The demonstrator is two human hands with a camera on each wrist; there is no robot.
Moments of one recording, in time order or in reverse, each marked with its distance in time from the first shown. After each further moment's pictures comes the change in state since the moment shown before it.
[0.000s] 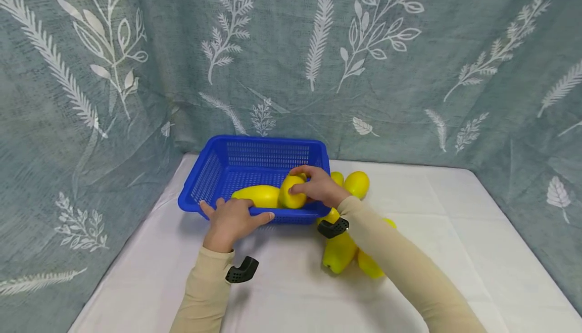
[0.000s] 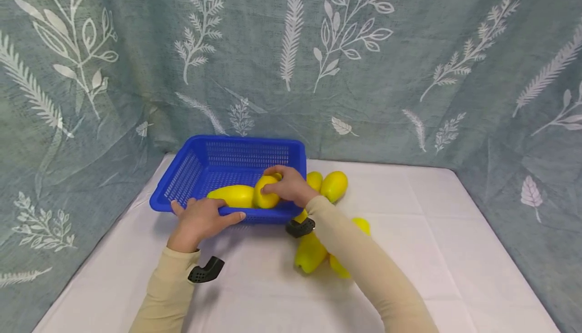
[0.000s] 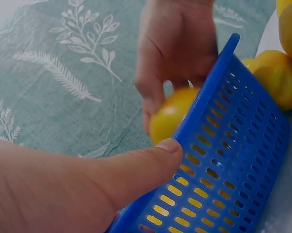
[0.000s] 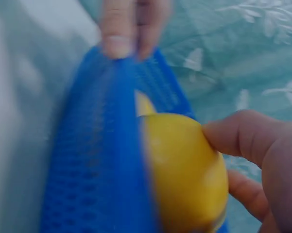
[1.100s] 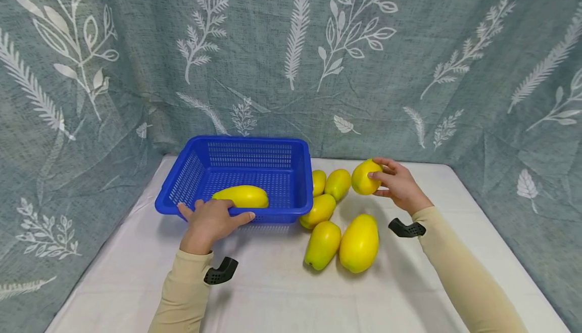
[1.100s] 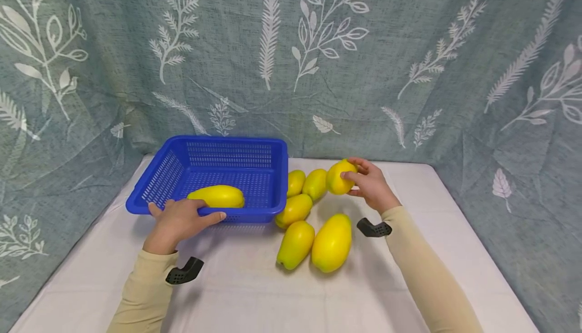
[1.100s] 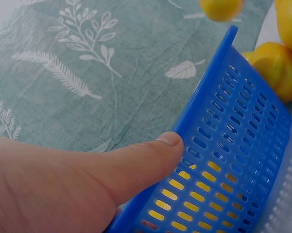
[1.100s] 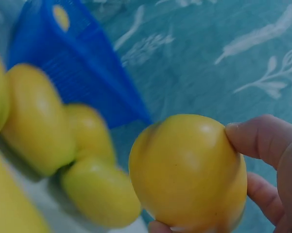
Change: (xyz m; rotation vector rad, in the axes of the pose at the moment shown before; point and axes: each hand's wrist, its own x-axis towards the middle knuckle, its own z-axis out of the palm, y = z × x) left_hand 0.001 0.003 -0.002 -0.006 -0.016 0.035; right_hand -0.085 0.091 -0.156 0.278 0.263 0.066
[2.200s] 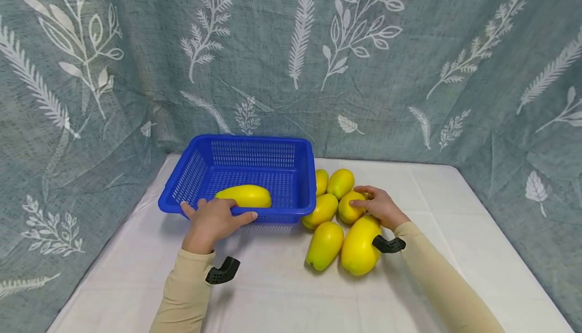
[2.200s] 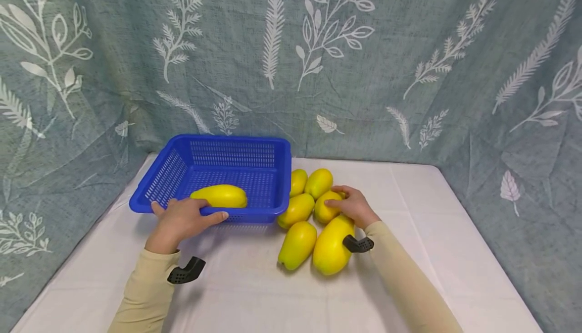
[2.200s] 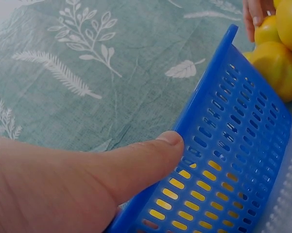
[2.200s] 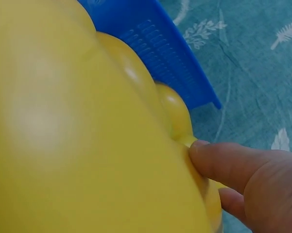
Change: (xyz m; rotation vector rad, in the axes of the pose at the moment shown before) left_hand 0.000 -0.002 0.000 -0.007 -0.002 0.000; right_hand 0.021 0.058 0.039 -0.182 -0.076 0.127
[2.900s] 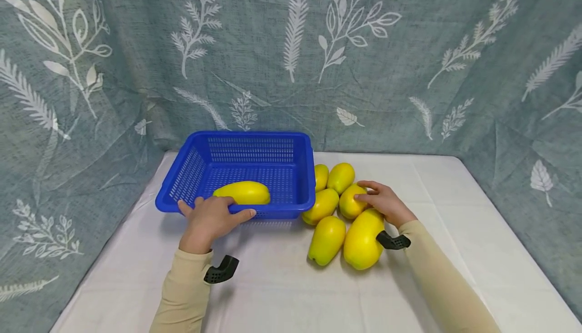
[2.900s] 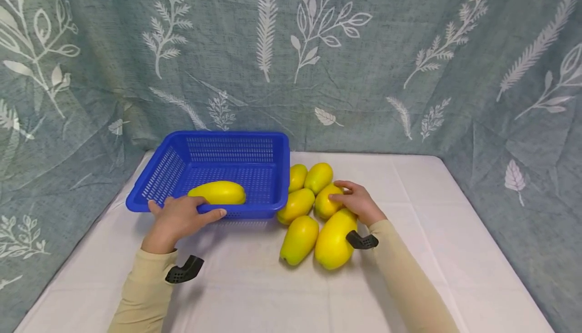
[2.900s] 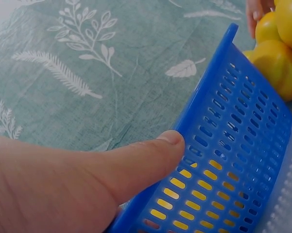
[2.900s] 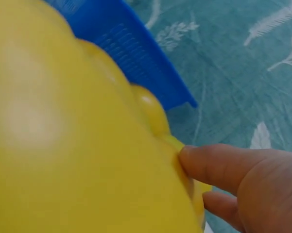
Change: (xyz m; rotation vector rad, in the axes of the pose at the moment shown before) left_hand 0.001 0.002 0.001 0.022 -0.001 -0.005; right_hand -0.005 0.005 -0.009 0.017 -0.036 0.014
